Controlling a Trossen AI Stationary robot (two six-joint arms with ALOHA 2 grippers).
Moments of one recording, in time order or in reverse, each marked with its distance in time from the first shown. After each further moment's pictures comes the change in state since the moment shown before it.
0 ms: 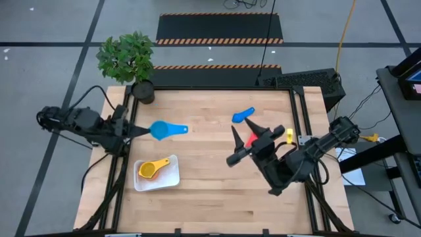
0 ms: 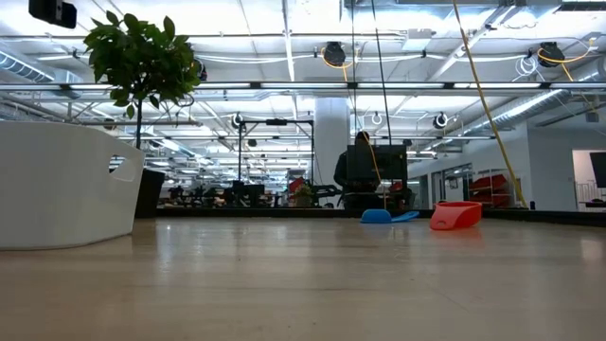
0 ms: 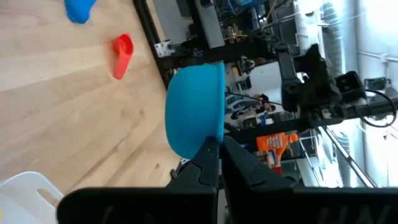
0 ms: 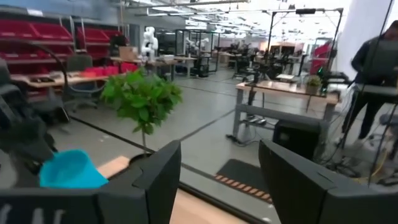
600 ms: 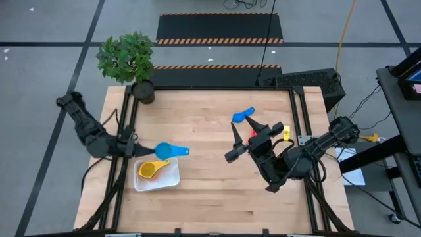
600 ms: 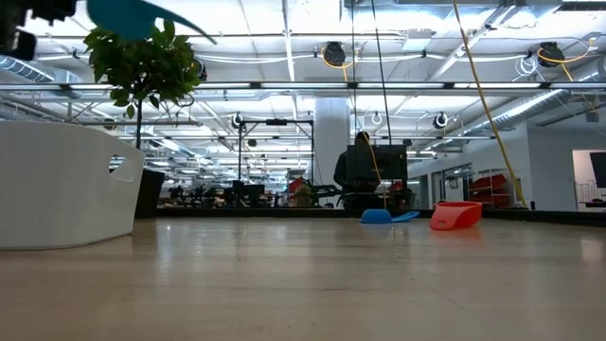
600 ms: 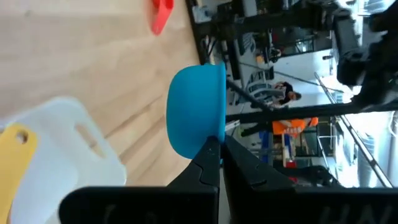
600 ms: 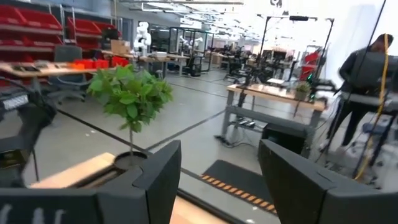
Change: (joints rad) left arm -0.477 0.060 -0.204 0.049 -0.395 -0.312; right arm -0.029 0.000 0.000 0.001 0.000 -0.061
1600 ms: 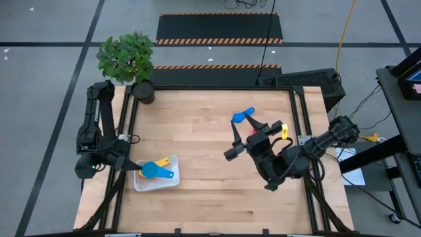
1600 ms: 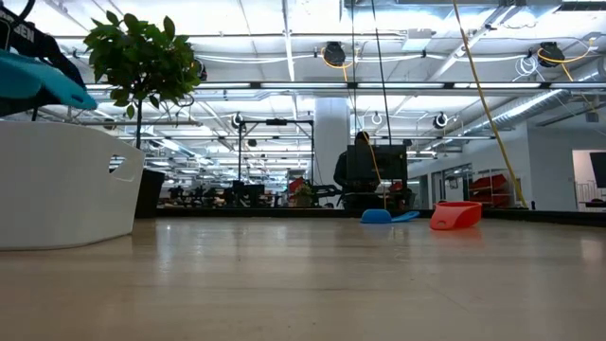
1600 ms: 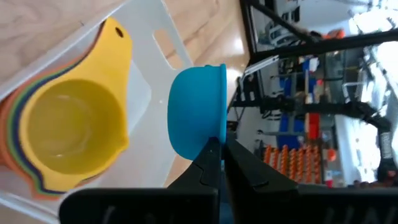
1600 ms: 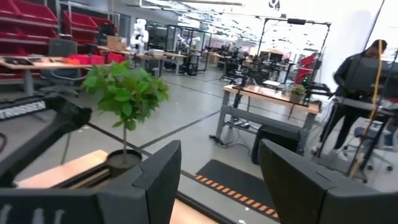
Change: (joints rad) left arm -0.677 -0.015 -0.148 -0.368 -0.285 -0.595; right arm -0.010 0.000 0.001 0.001 0.000 -0.043
